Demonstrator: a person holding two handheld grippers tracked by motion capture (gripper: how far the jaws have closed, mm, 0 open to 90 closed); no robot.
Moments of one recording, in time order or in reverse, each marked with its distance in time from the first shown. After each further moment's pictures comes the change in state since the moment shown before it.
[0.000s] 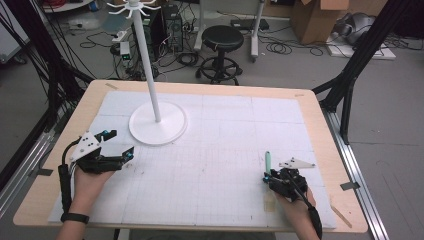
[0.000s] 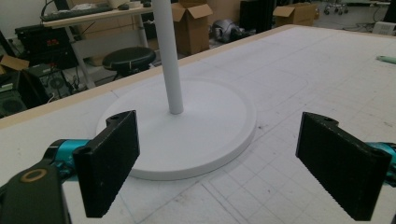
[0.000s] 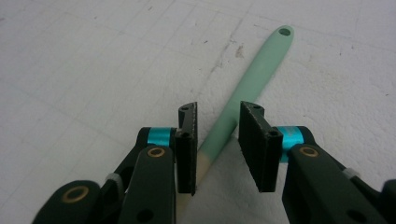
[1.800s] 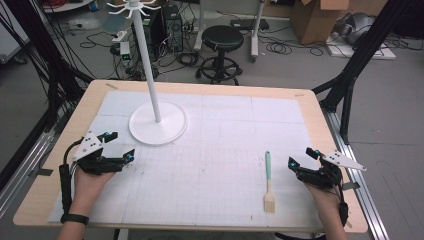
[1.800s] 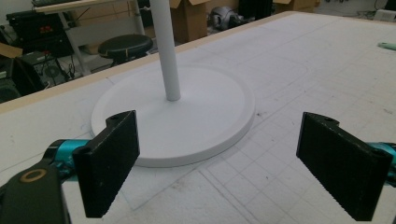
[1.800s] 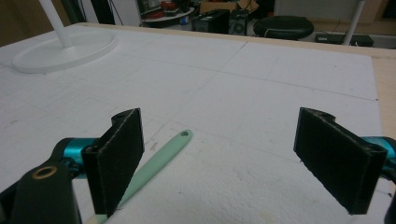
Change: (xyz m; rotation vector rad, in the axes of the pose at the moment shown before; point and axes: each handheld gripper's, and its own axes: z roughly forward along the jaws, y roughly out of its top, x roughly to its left) left arm 0.000 -0.003 0.001 0.049 -0.010 -0.007; right arm -0.085 -0.002 -0.033 -0.421 0.073 0.016
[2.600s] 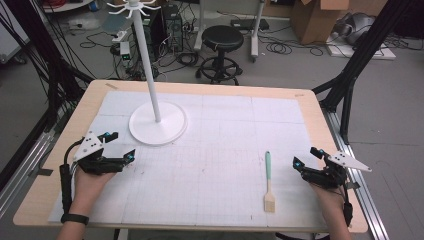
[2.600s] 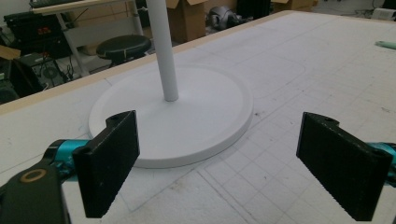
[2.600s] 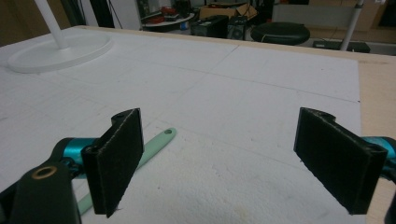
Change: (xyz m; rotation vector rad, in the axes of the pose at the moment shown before) left arm -0.001 0.000 0.001 -0.001 -0.004 0.007; right arm -0.019 -0.006 -0.006 -0.031 0.006 -0.008
